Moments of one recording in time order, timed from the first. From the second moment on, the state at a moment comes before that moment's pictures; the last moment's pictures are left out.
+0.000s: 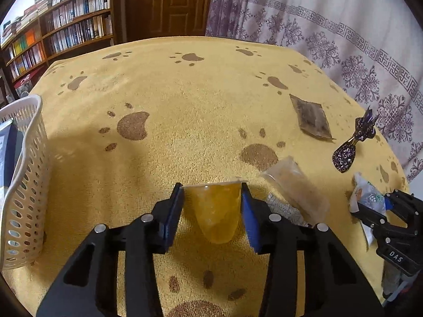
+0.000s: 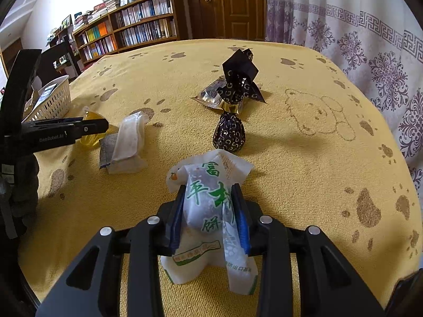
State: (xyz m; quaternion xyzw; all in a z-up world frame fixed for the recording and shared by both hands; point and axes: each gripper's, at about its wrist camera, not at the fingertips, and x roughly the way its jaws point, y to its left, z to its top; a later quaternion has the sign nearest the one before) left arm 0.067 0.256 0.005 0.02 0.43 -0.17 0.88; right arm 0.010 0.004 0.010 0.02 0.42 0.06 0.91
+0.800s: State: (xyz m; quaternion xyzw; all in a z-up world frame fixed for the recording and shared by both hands) left arm 0.052 0.306 0.072 -0.01 0.35 -0.10 0.93; right arm 0.009 0.008 0.013 0.01 0.41 0.05 0.91
